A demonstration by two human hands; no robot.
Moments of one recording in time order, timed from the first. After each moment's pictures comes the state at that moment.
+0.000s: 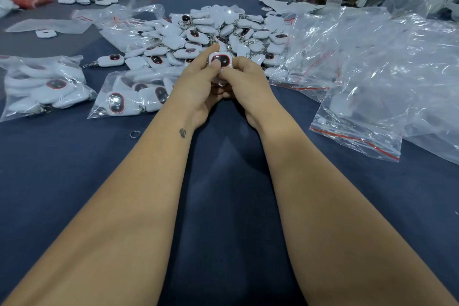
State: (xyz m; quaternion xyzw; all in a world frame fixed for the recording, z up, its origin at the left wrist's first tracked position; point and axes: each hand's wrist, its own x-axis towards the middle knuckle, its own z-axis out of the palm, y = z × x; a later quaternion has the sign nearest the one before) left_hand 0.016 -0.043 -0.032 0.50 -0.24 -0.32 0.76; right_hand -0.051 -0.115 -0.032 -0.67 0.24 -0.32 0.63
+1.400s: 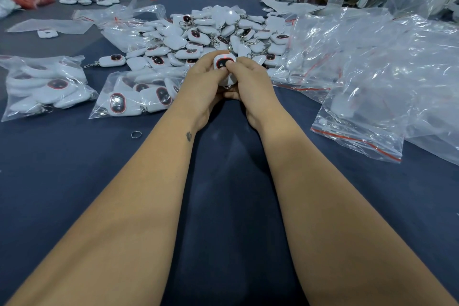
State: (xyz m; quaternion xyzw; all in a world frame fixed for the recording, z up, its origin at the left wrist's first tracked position) left_hand 0.015 -0.045 -0.036 0.51 -0.29 -0.30 0.75; right_hand -0.050 -0.118 -0.036 -0.66 0.24 -0.33 0.63
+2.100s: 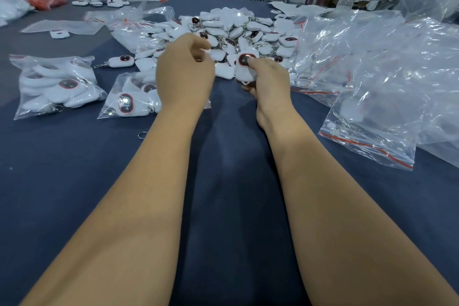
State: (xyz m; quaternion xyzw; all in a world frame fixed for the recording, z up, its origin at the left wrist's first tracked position) left_hand 0.026 -0.022 -0.014 0.76 -0.29 0.09 0.57; right_hand -0.048 -0.122 -0.029 -0.56 0.31 -0.41 0.65
